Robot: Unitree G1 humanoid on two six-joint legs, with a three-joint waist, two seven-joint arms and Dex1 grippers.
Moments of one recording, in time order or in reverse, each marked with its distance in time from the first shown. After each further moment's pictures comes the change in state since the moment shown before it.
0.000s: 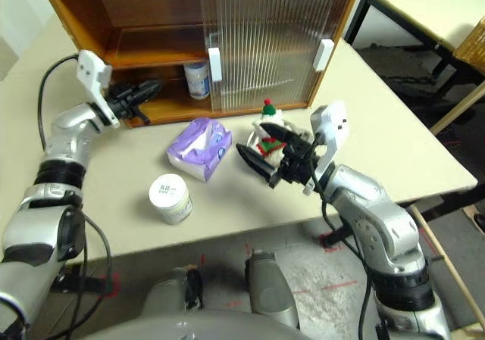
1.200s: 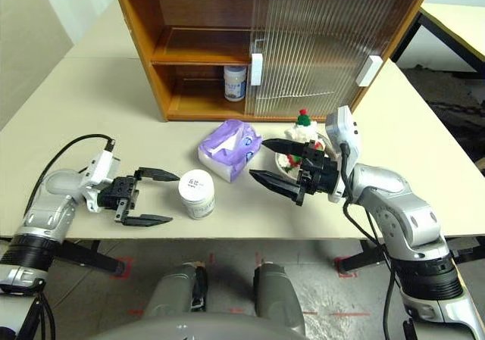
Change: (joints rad) left arm 0.466 0.107 -0.262 -0.403 -0.071 -0.152 -0.513; right arm -0.020 -0.130 -0.015 0.144 0.011 -0.075 0.347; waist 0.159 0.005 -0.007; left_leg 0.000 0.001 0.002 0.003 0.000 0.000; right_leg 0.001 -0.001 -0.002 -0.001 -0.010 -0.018
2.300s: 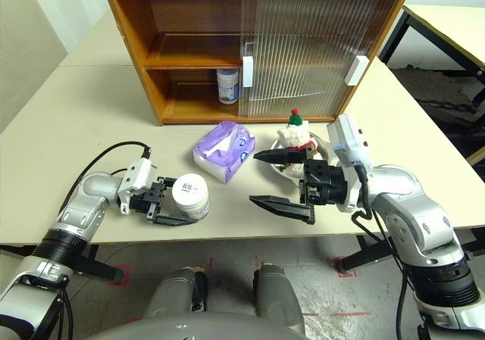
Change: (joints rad) left arm -0.048 -0.052 -0.142 0.074 0.098 -0.041 0.071; right arm 0.018 -0.064 0.017 -0.074 0.007 -0.084 0.187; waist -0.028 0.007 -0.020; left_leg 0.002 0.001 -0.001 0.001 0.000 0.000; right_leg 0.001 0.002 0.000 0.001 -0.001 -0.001
